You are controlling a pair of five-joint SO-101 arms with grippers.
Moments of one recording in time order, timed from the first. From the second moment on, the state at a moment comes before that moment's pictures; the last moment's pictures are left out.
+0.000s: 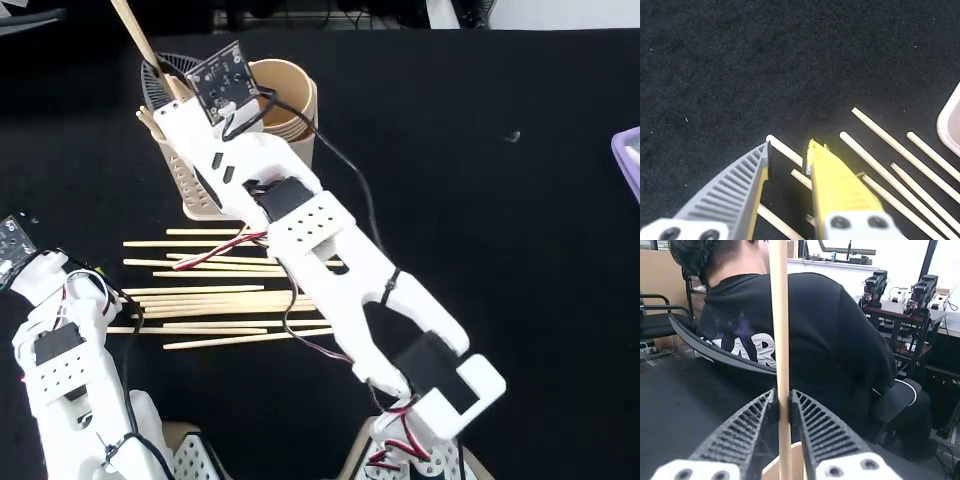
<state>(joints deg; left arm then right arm) -35.1 -57.4 78.1 34.9 11.1 -37.4 3.8 9.9 -4.9 4.0</state>
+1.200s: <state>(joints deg) -35.1 -57.4 78.1 34.9 11.1 -52.7 -16.0 37.8 61.1 10.2</state>
